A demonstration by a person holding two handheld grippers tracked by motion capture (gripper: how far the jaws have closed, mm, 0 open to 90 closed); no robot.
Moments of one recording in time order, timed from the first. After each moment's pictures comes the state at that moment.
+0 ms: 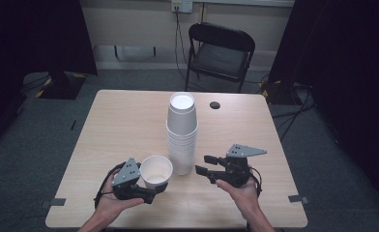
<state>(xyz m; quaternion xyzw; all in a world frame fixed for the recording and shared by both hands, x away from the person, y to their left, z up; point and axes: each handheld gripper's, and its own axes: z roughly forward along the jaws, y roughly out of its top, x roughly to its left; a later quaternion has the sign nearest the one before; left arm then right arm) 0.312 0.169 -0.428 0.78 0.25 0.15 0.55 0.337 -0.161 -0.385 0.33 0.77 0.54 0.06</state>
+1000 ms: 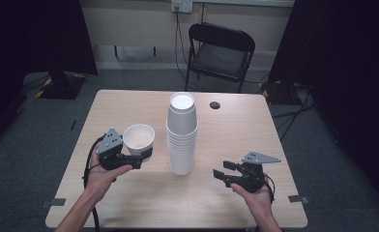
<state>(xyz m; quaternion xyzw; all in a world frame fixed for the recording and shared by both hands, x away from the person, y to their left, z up) 0.371 0.206 -0.396 0.73 0.32 0.23 0.55 0.335 -0.206 -0.418 0.39 0.76 0.50 0.09</state>
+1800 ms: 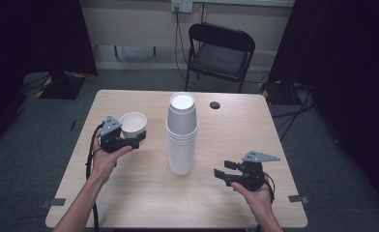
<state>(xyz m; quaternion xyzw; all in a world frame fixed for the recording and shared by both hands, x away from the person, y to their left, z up) 0.432 0.223 -0.427 0.71 0.41 0.25 0.52 0.341 -0.210 -0.423 0.40 0.77 0.49 0.08</state>
